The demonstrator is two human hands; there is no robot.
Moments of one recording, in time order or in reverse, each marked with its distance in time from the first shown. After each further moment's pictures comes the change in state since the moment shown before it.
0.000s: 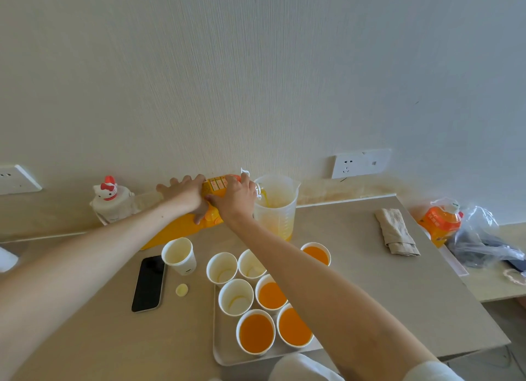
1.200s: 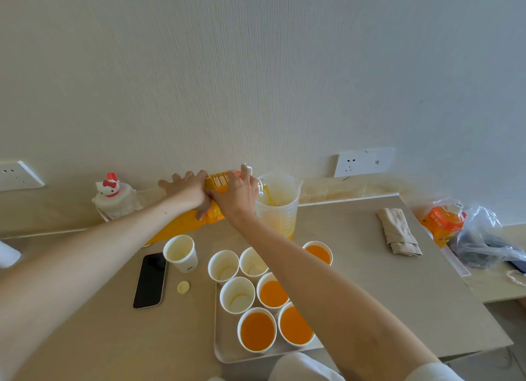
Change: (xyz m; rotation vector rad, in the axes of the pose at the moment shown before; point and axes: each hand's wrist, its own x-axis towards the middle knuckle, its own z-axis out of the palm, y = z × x) left_hand 0.001 0.001 0.000 -0.023 0.018 -0.009; right_hand 0.008 0.003 0.006 0.018 0.033 -0.042
